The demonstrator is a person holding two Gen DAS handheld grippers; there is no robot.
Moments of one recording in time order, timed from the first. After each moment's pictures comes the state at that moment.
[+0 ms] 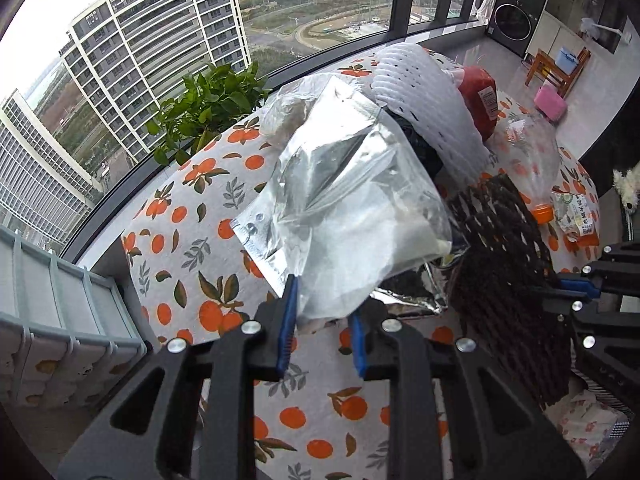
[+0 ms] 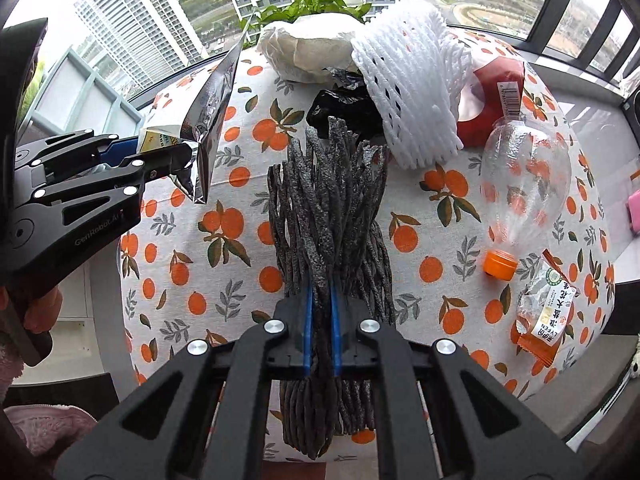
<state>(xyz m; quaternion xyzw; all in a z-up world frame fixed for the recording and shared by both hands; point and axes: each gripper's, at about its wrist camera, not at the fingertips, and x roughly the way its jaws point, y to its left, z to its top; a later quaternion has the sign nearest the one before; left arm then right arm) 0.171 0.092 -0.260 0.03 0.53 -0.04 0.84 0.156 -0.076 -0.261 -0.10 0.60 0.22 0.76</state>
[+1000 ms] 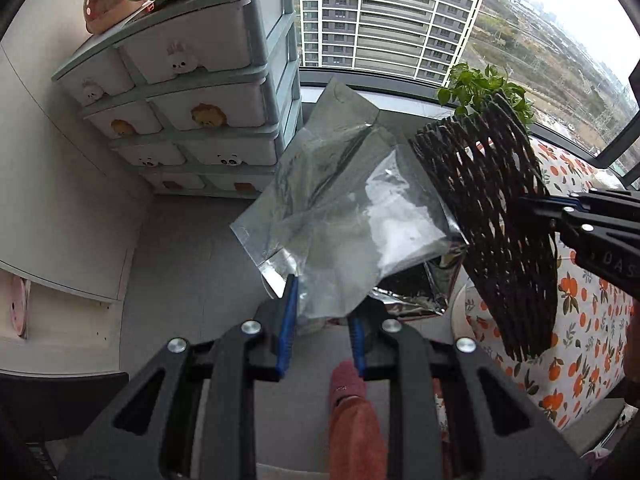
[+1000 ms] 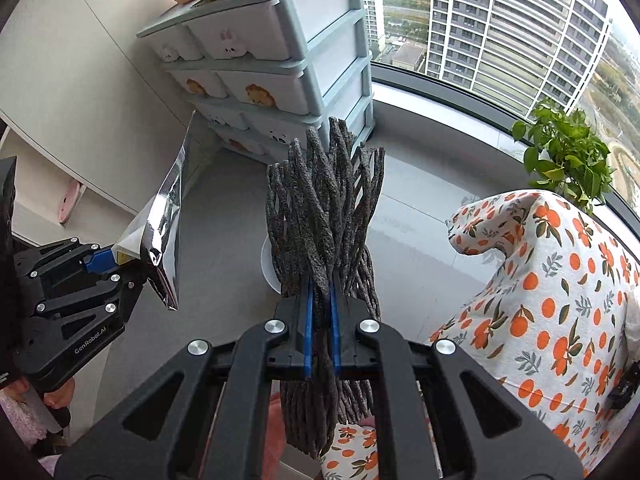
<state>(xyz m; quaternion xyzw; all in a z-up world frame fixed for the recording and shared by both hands) -0.146 0.422 -0.259 -0.21 0.52 0.31 0.77 0.004 0.332 -0.248 -0.25 0.50 0.52 0.65</state>
